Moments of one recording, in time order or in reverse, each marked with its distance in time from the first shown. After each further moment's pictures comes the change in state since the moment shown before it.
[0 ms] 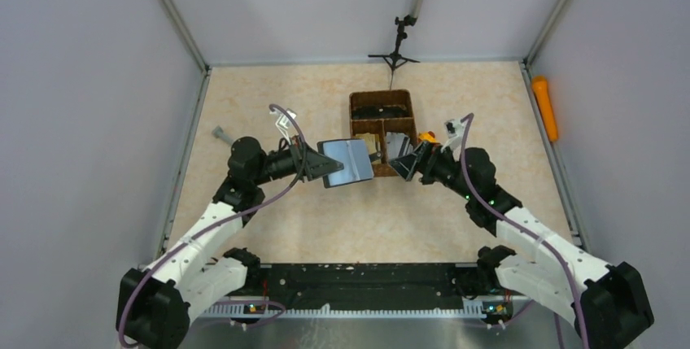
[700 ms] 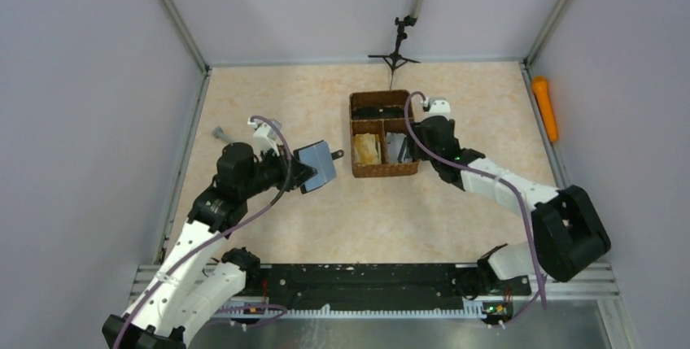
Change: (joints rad) left arm 0.003 -0.207 0.136 -0.694 -0.443 0.396; right arm 0.000 0.532 0.310 -0.190 0.569 -0.389
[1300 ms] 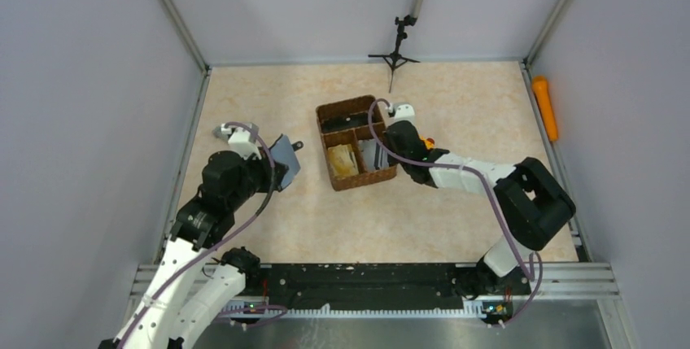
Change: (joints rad) left arm 0.000 -0.113 0.072 -0.220 -0.355 0.091; right arm 0.181 0.196 0.091 0.135 0.003 0.034
